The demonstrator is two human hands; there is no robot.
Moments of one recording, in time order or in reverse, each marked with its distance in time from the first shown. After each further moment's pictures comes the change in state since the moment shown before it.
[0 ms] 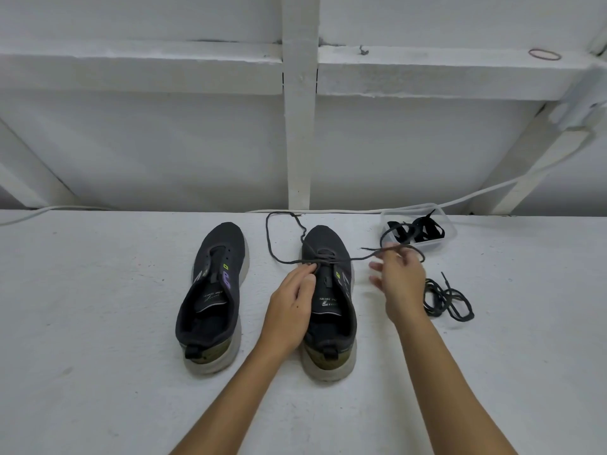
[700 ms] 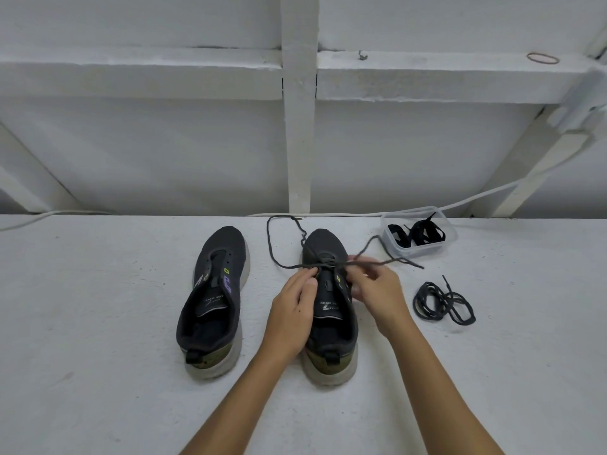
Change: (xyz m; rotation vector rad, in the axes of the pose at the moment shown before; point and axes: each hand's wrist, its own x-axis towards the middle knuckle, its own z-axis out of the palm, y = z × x) left_hand 0.000 0.000 0.003 -0.008 0.023 0.003; right_hand -0.015 0.016 0.008 -0.129 -0.355 -0.066
